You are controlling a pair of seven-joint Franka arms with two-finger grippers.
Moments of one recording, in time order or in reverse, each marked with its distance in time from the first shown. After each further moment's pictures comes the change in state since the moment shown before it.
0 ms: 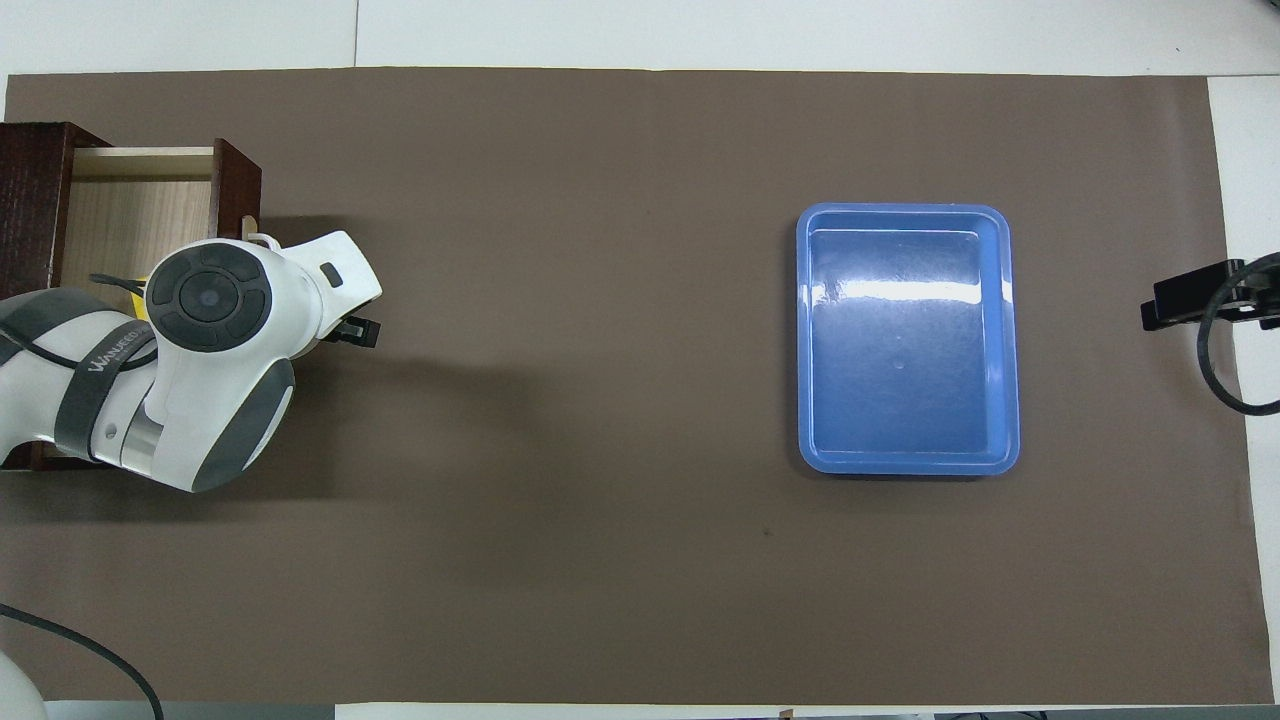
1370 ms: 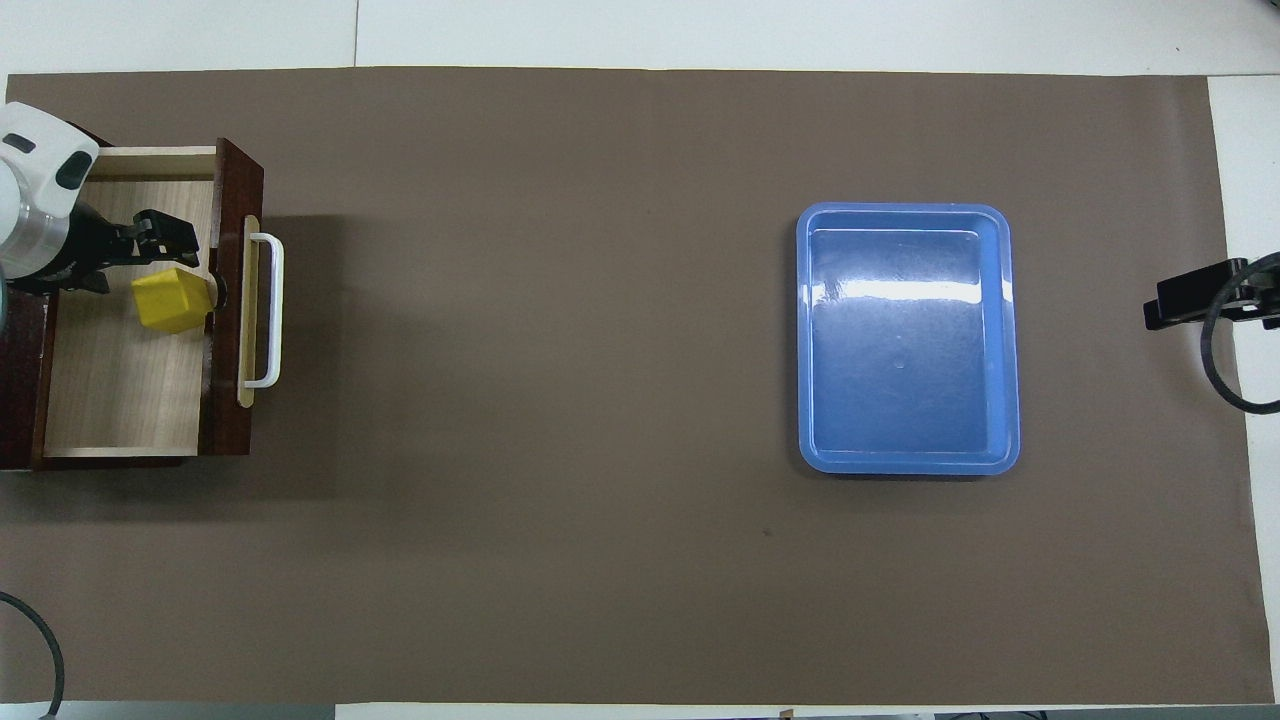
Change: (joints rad) left arm 0.279 0.085 0.017 0.285 -0.302 -0.206 -0.053; right arm 0.000 0.000 -0.002 0.000 -0.001 0.000 0.000
